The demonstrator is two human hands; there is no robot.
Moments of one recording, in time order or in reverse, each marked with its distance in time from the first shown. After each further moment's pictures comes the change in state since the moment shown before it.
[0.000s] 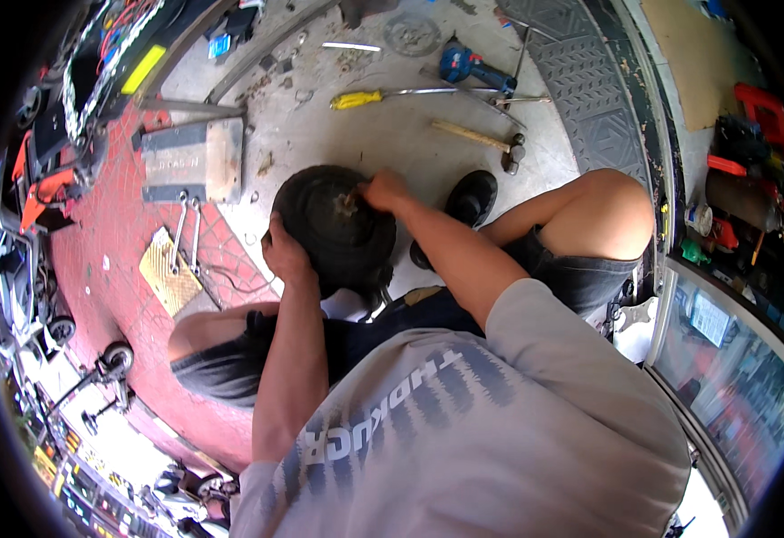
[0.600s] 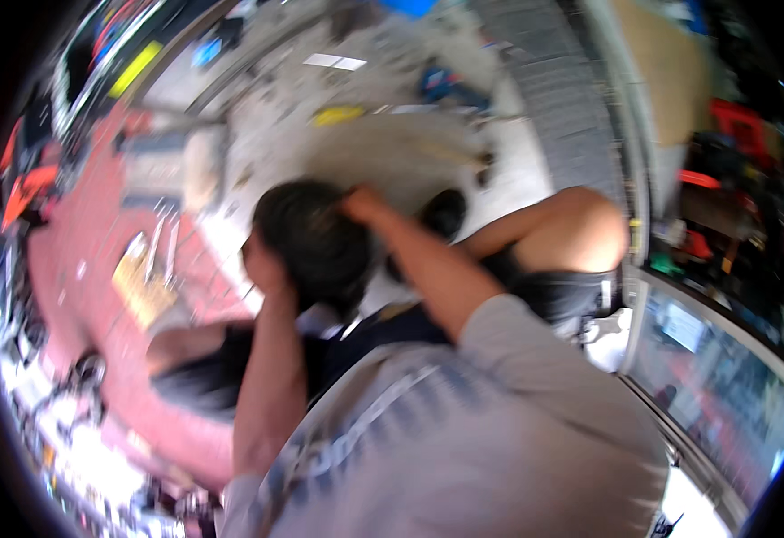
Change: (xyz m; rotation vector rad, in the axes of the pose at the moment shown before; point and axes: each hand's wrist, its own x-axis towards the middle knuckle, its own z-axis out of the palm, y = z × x) left_hand 0.041 -0.039 -0.014 0.700 -0.035 0.755; right_hand 0.016 -0.005 0.000 0.279 -0.128 0.055
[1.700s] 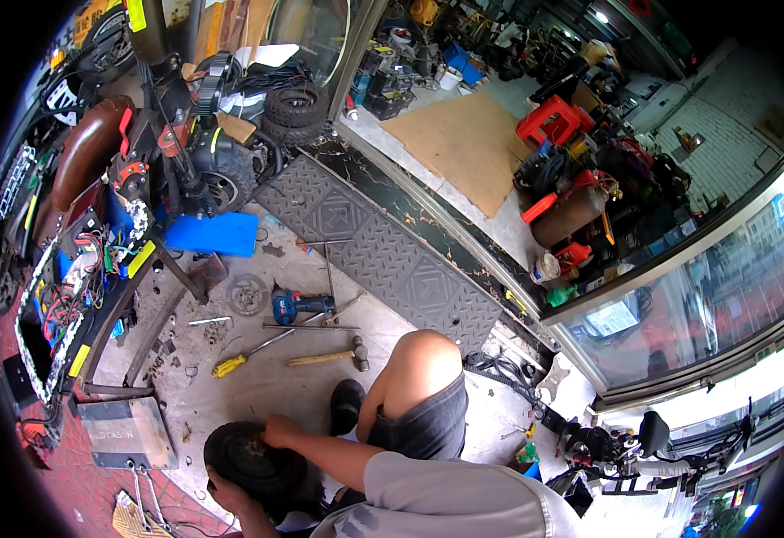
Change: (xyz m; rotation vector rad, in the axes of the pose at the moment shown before) left_hand 0.007 0.059 -0.029 -0.549 -0.063 -0.689; right_hand -0.048 -0.025 -0.005 -0.149 0.132 0.043
